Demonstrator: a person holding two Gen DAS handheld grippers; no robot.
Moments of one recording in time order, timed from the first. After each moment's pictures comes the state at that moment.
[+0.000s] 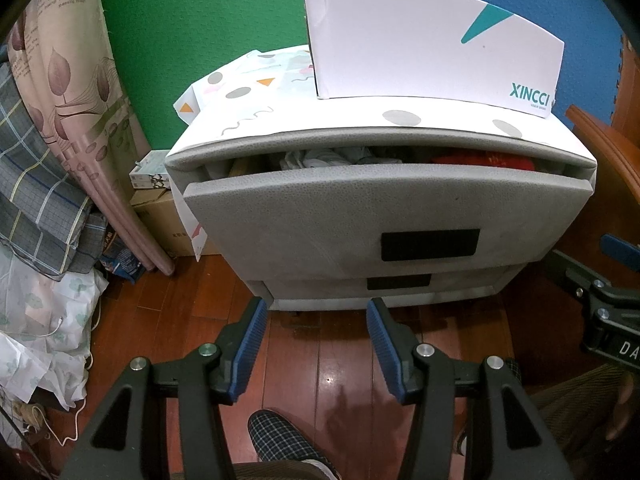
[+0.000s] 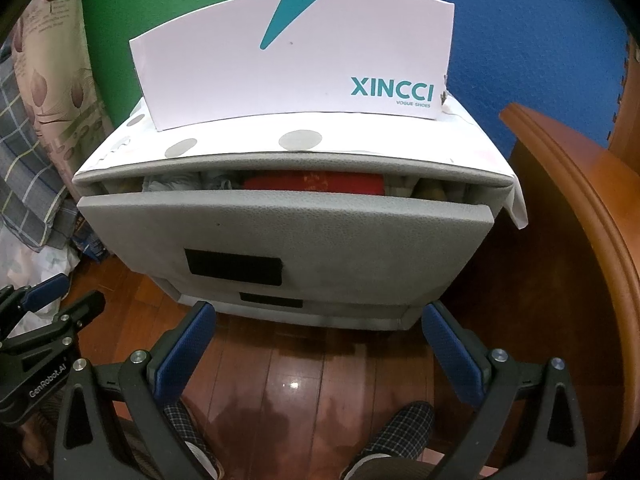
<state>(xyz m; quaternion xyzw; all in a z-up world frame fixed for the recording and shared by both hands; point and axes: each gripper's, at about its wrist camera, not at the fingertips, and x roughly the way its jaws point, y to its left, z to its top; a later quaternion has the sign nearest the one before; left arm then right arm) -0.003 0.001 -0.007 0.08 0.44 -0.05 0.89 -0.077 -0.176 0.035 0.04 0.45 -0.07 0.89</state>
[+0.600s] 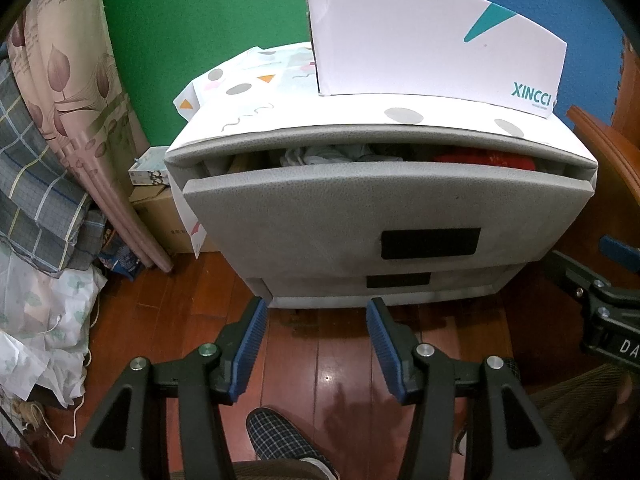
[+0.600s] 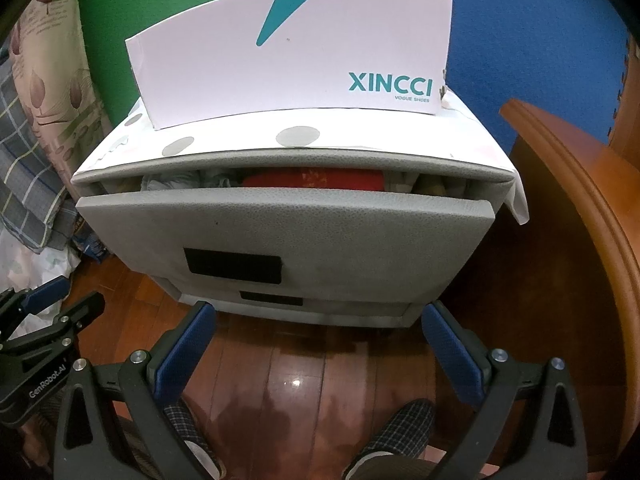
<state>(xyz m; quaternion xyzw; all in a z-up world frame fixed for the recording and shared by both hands) -0.005 0.000 -0.010 0.08 0.44 -0.05 0.89 -0.077 -0.177 0.035 0.05 0.45 -0.07 0.89</state>
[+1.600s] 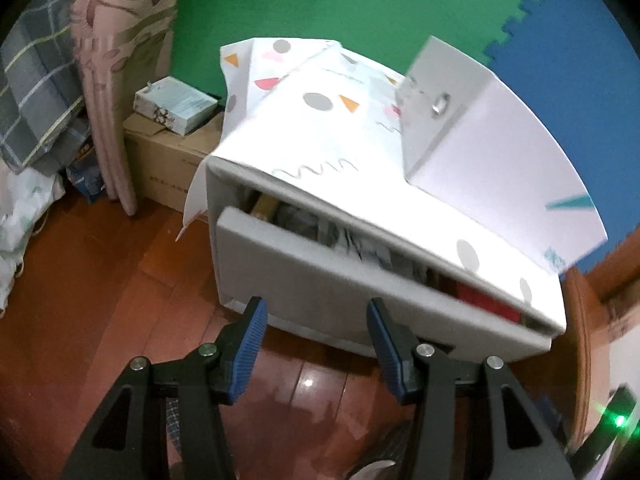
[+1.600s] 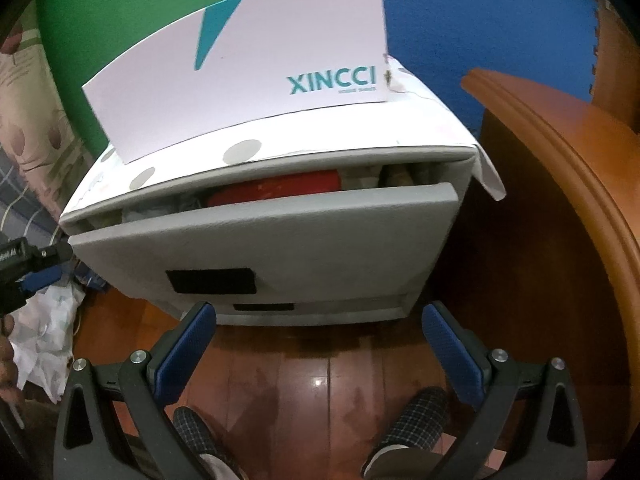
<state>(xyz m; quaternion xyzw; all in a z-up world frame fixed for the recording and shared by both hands) 0.077 0.078 0.023 -0.17 0.48 -0.04 0.86 -0.080 -0.211 0.039 0.11 0.45 -0.10 0.88</state>
